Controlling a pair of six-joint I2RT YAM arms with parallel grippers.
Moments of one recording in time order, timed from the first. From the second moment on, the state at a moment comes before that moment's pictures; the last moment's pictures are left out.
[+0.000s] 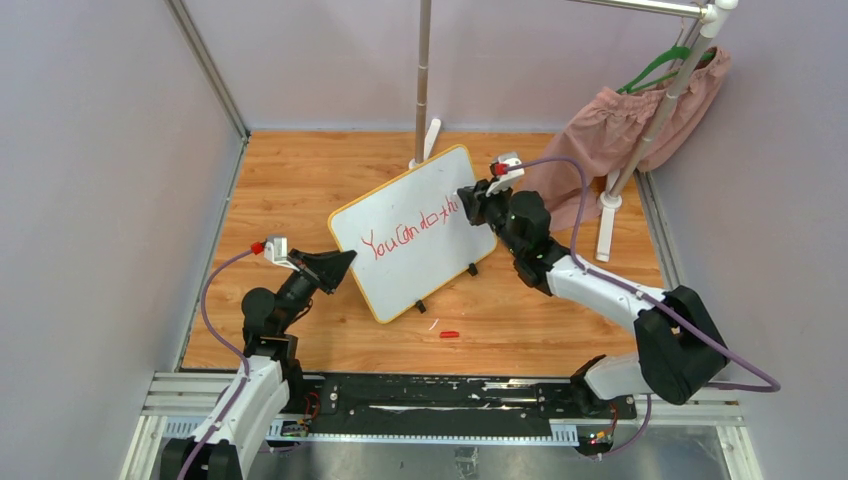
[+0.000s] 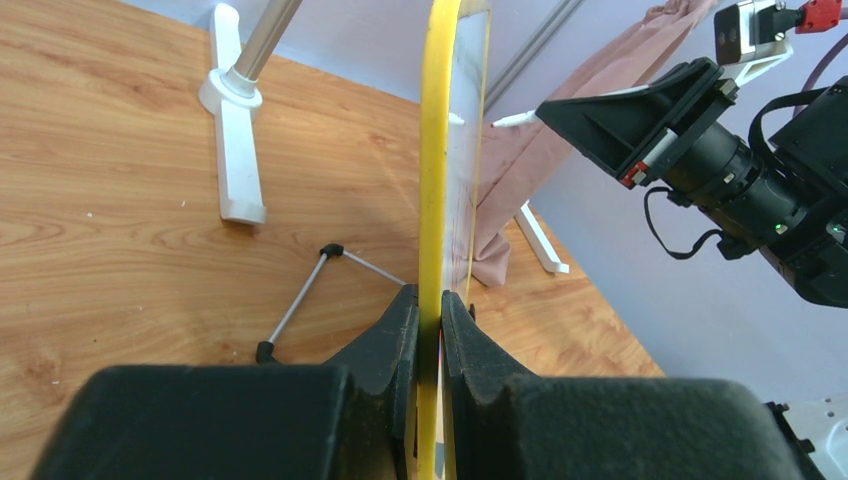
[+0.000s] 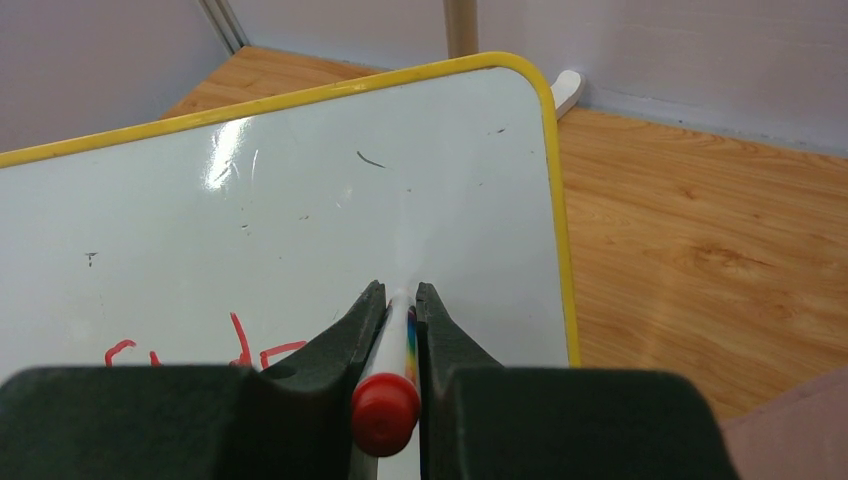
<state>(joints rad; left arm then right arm) -0.07 0.62 0.01 0.81 0.50 -0.74 0.61 1.36 0.78 0.57 0.09 0.16</state>
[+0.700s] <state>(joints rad) -0.07 0.62 0.01 0.81 0.50 -0.73 0.61 1.39 0.78 0.56 0.08 0.16</state>
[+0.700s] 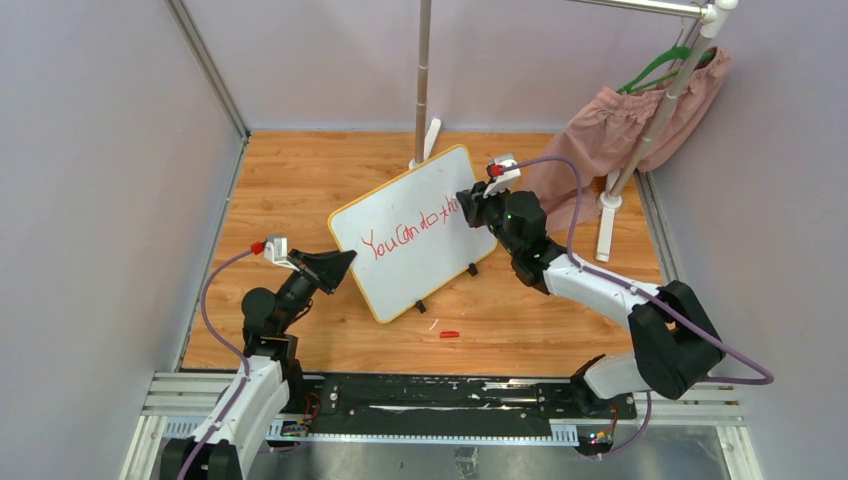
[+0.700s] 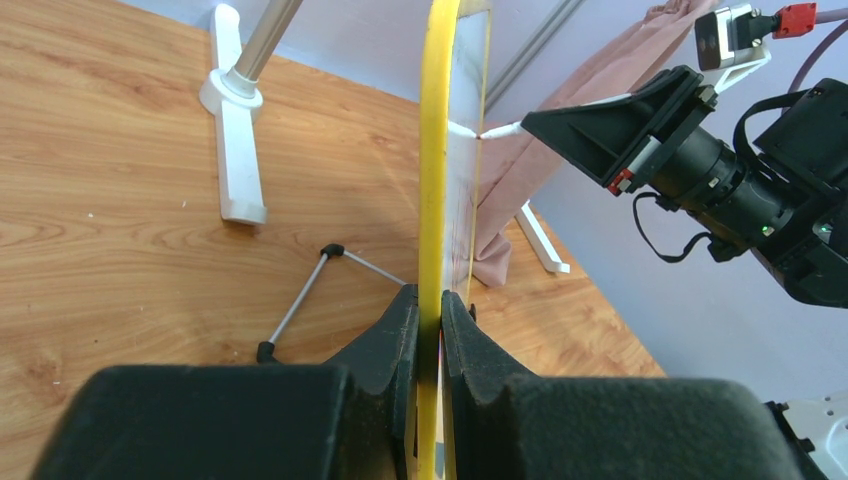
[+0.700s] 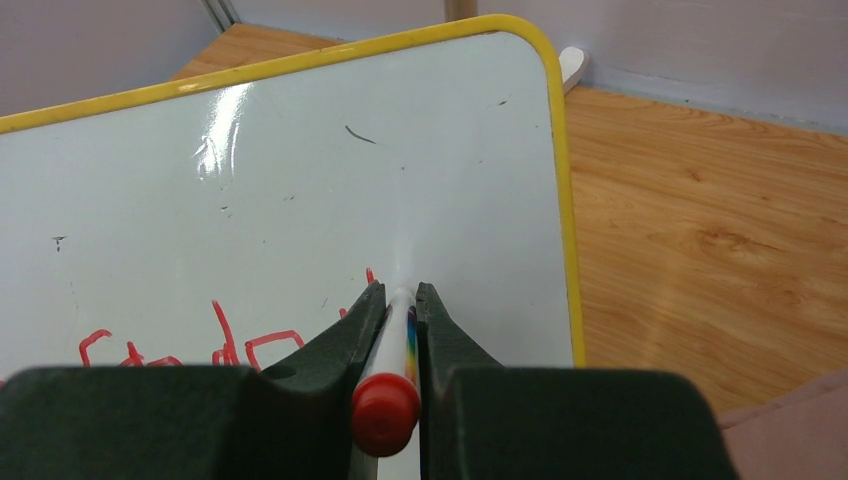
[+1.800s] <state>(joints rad) -0.07 0.62 0.01 0.81 0.50 -0.73 0.59 1.41 0.78 0.57 0.08 0.17</state>
